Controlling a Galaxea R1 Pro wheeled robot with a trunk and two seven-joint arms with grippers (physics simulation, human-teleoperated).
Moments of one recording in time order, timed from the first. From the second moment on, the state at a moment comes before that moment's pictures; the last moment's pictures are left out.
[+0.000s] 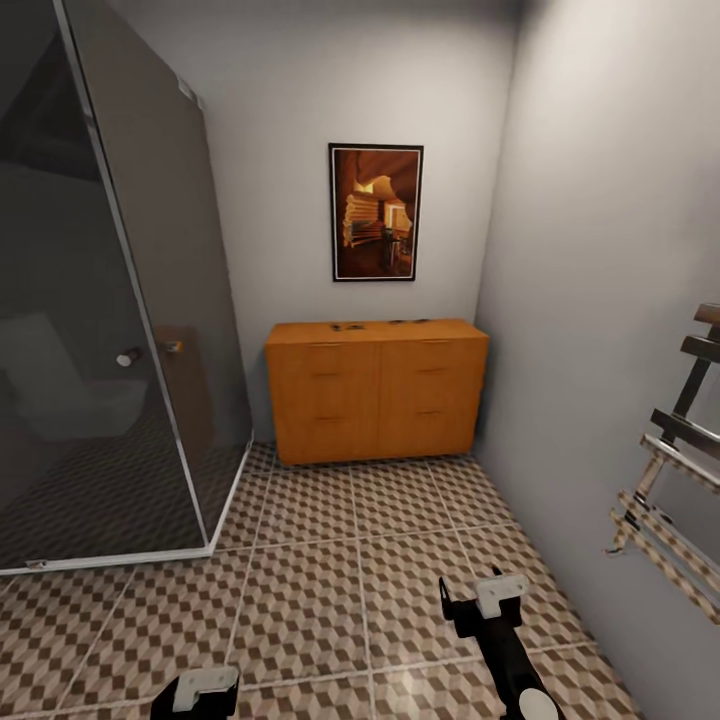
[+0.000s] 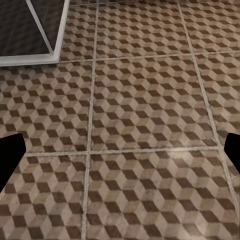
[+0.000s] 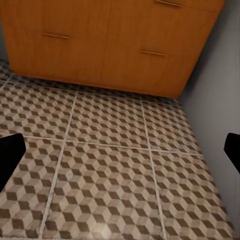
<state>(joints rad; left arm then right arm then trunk) -0.02 0.02 0.01 -0.93 0.00 -0.04 0.08 -0.04 0.05 0.08 -1.30 0.22 0.02 -0.07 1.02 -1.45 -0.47</state>
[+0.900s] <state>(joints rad) -0.02 0.02 0.01 -0.93 0.00 -0.04 0.08 -0.04 0.05 0.08 -1.30 0.22 0.02 -0.07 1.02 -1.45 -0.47</state>
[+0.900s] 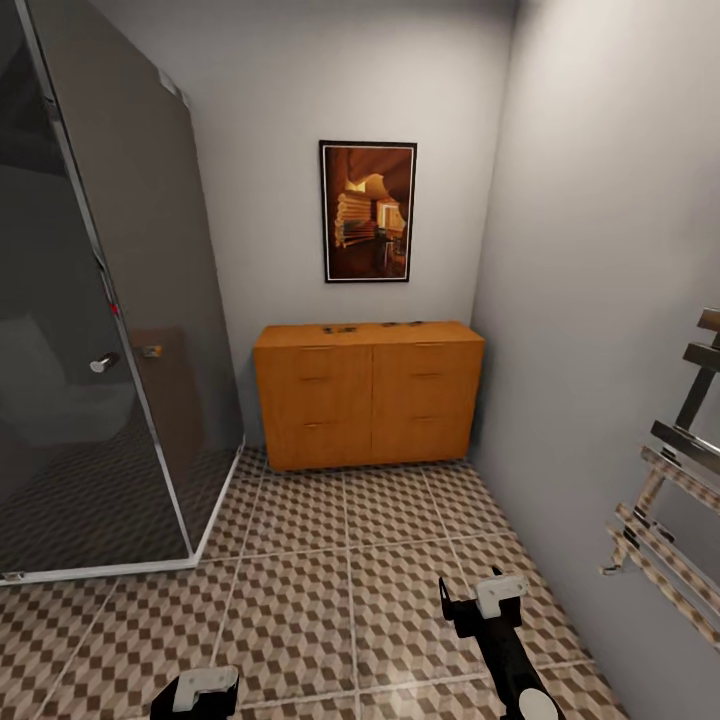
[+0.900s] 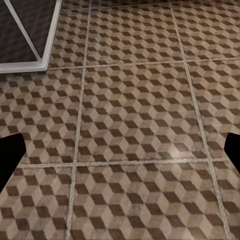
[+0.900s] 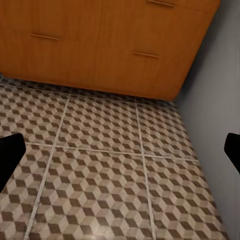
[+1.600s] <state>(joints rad) -0.02 0.02 0.01 -0.93 0.00 -0.04 0.08 -0.04 0.05 0.08 -1.30 0.22 0.02 -0.07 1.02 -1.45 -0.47</state>
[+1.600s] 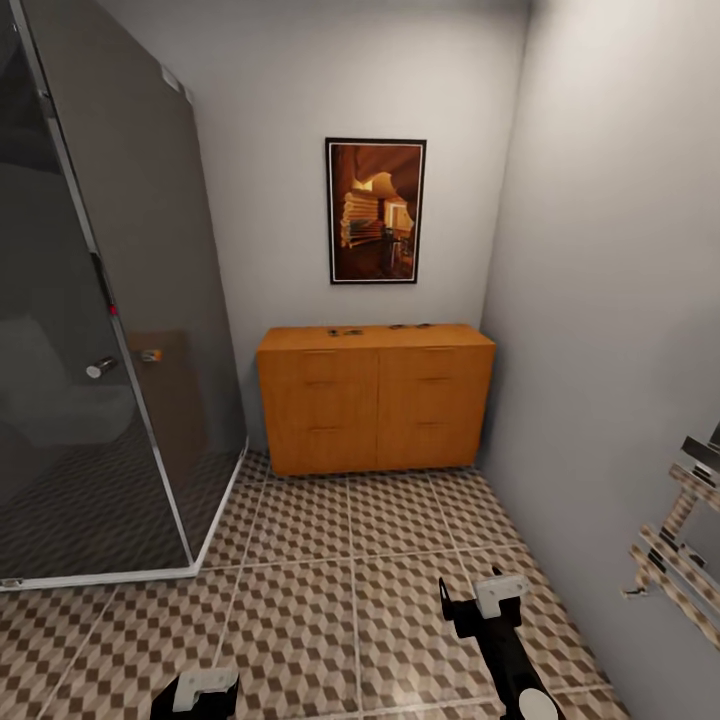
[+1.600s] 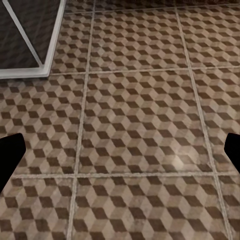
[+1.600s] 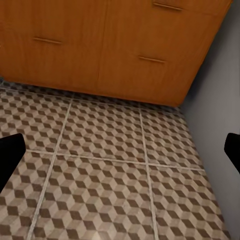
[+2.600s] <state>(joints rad) -0.02 0.02 0.01 -0.93 0.00 -0.04 0.08 -0.04 0.05 0.09 -1.30 0.22 0.02 -0.07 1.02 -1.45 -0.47</state>
